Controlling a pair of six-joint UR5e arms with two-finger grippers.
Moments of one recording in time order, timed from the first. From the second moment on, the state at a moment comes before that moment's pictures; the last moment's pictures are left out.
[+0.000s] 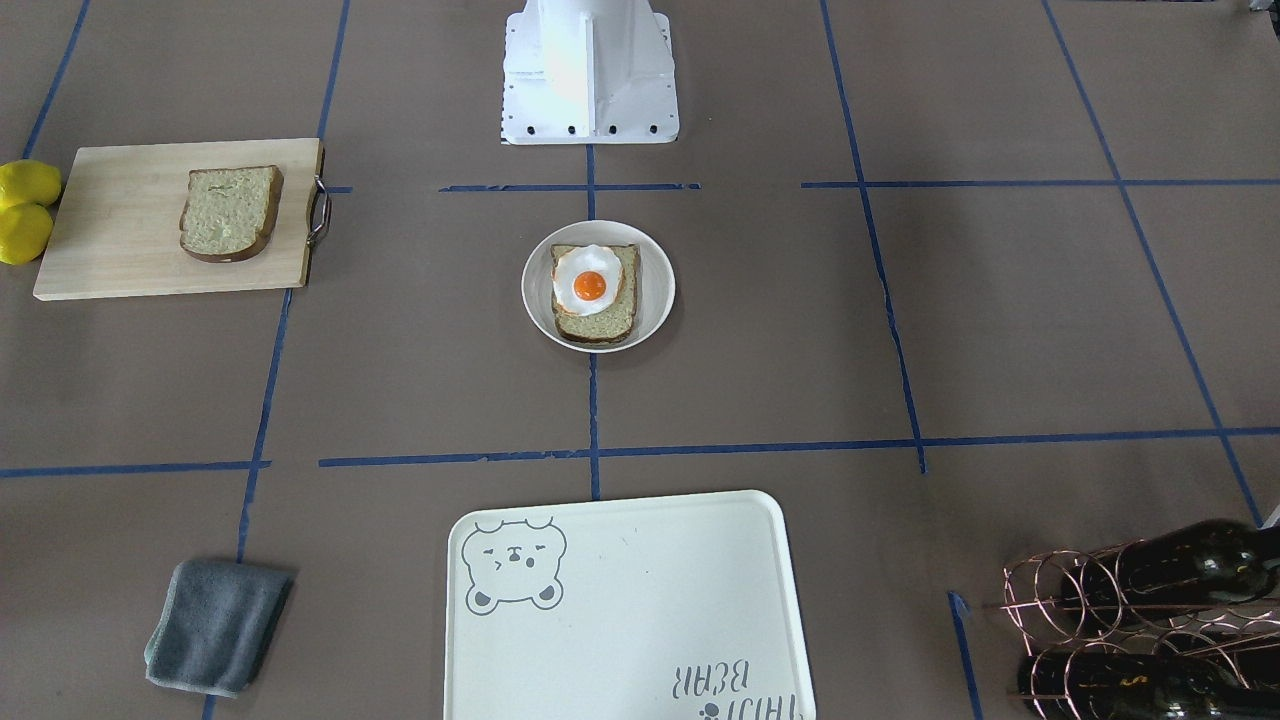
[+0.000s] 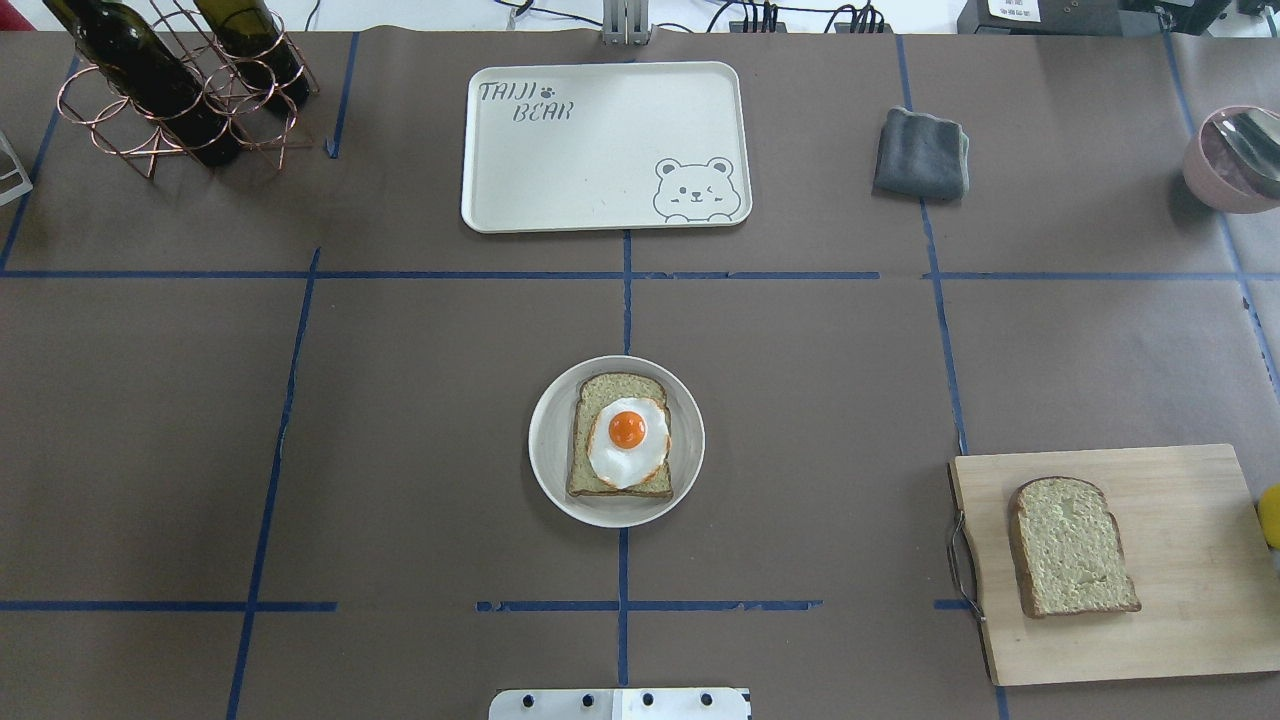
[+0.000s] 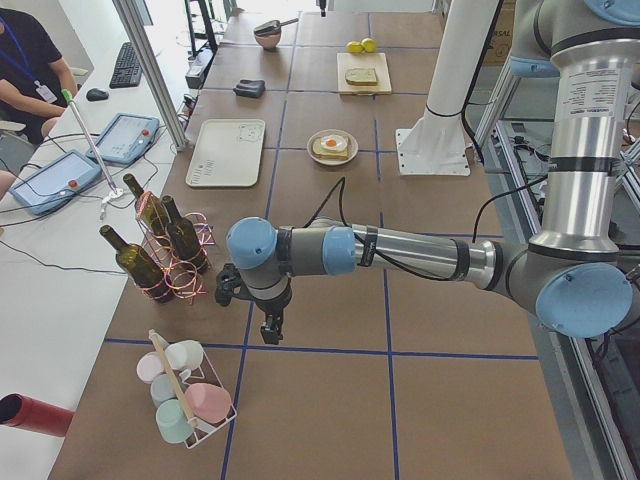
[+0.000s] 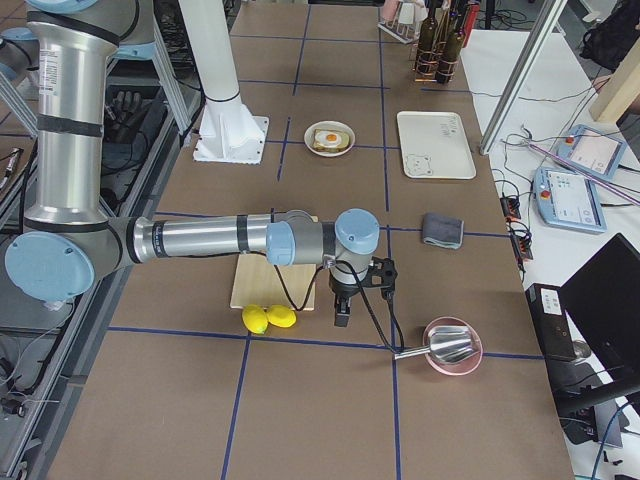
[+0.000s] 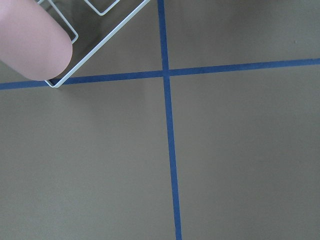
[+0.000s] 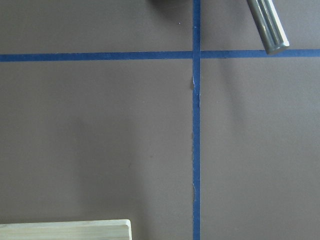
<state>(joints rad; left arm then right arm) -1.58 -1.60 -1.70 -1.36 -2.39 0.16 1.46 -1.69 1.78 -1.61 2.34 0.14</state>
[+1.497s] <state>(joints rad) -1.52 -1.59 -1.75 -1.56 -2.44 0.16 1.05 -1.83 1.84 -0.89 2.35 0.85</state>
